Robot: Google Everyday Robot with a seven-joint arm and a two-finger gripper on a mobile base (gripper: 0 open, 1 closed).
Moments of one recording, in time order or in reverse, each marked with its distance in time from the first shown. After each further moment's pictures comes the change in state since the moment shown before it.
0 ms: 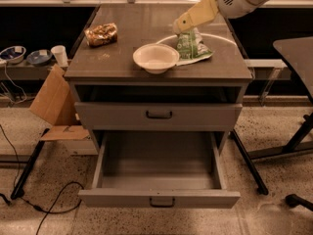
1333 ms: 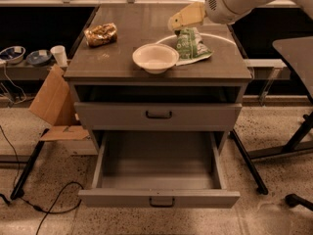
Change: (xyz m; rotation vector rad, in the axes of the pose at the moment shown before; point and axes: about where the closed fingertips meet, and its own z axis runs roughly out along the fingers) arm -0.001 -0.020 0.041 0.106 -0.011 0.211
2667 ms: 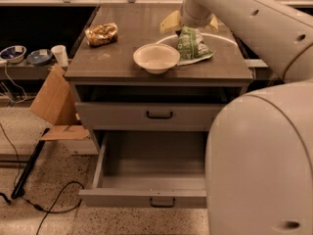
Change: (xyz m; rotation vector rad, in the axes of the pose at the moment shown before) arm -0.025 -0.044 0.134 0.255 0.098 0.183
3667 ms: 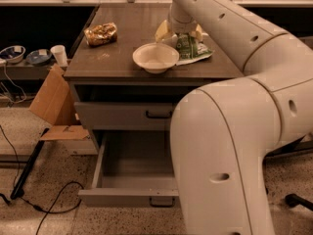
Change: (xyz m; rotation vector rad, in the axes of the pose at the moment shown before) arm 0.008 0.033 0.047 0.012 0.130 -0.039
